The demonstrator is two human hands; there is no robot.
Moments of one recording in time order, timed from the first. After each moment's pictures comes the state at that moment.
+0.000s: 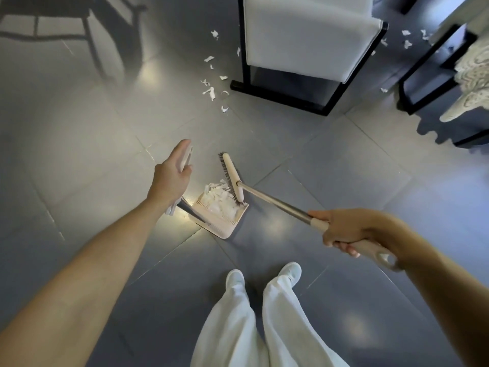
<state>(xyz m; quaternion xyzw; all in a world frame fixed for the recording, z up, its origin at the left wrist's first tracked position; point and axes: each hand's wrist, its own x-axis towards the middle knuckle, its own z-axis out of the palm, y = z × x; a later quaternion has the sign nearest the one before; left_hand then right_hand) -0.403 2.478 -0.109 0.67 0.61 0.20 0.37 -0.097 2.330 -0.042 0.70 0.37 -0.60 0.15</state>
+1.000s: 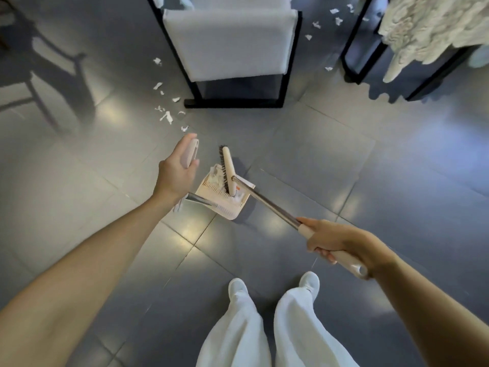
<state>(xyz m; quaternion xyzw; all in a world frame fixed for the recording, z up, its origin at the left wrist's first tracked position) -0.284 2.461 -0.067 0.76 0.50 0.20 0.36 -0.054 2.238 -0.078 0.74 0.29 -0.61 0.00</state>
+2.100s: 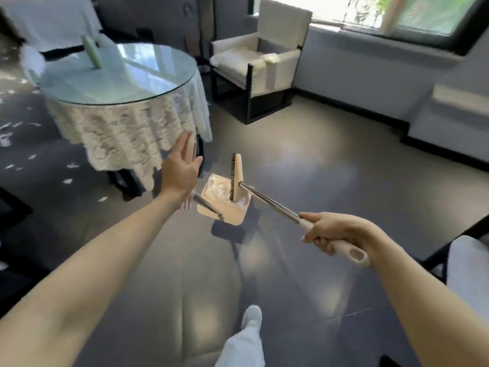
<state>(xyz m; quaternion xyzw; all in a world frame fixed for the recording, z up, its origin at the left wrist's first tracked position) 0.568 2.119 0.046 0.83 0.15 0.23 0.49 0.572 1.811 0.041 0.78 -0.06 -0.47 -0.42</state>
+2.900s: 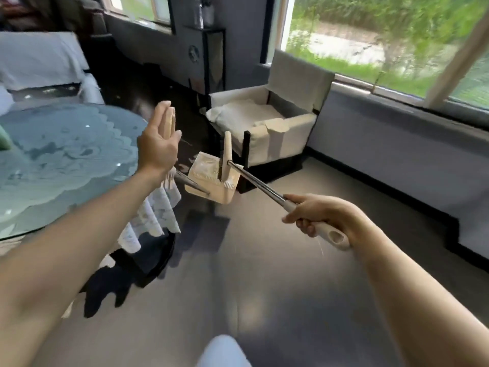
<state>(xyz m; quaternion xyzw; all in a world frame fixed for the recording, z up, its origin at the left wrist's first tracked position) 1.320 2.116 0.134 0.79 0.14 0.35 0.48 1.342 1.815 0.119 0.81 0.01 -0.40 -0.44</state>
